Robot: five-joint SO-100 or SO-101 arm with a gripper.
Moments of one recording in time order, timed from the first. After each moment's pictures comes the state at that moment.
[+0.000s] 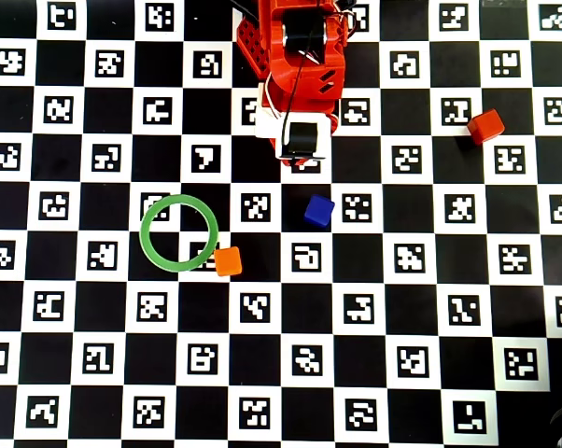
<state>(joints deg) -1.4 189.7 179.3 72.6 -85.8</state>
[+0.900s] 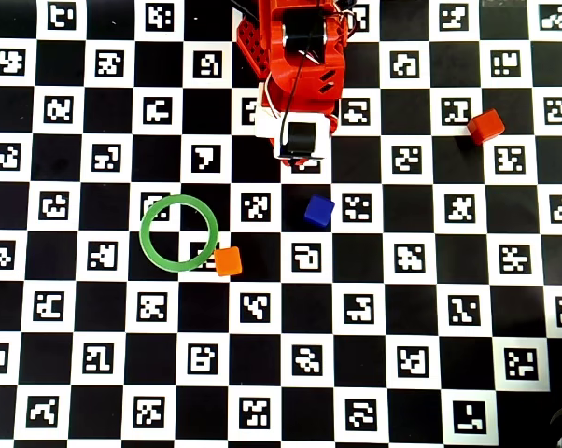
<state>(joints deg) -0.9 187.0 178.5 65.8 -77.9</state>
